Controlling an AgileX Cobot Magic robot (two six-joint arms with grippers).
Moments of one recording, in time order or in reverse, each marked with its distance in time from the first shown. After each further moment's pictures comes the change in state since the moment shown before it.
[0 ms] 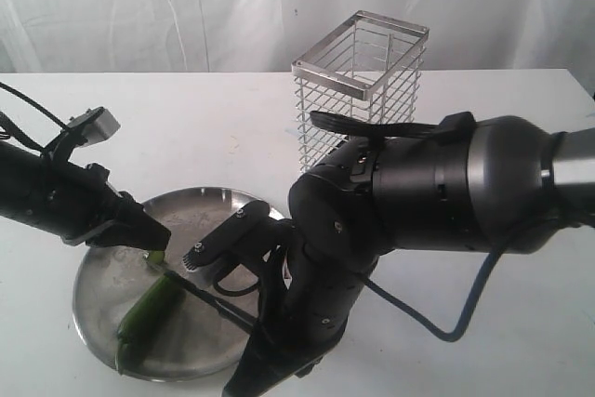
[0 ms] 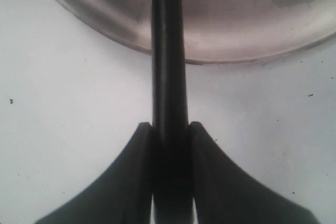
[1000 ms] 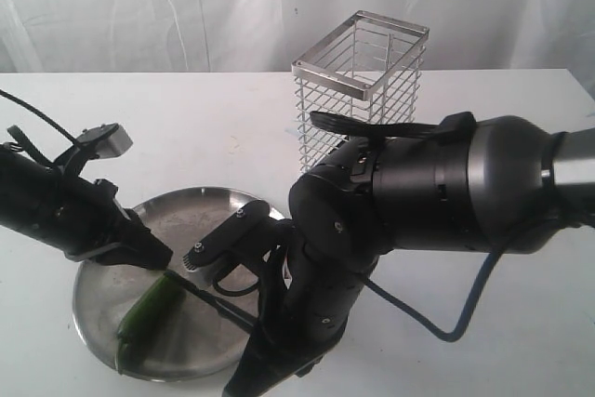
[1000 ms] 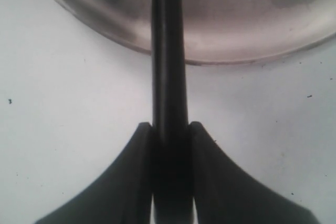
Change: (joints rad) left arm -0.039 0.000 0.022 0.073 -0.034 -0.026; right arm 0.000 0.000 0.000 0.000 0.000 -0.002
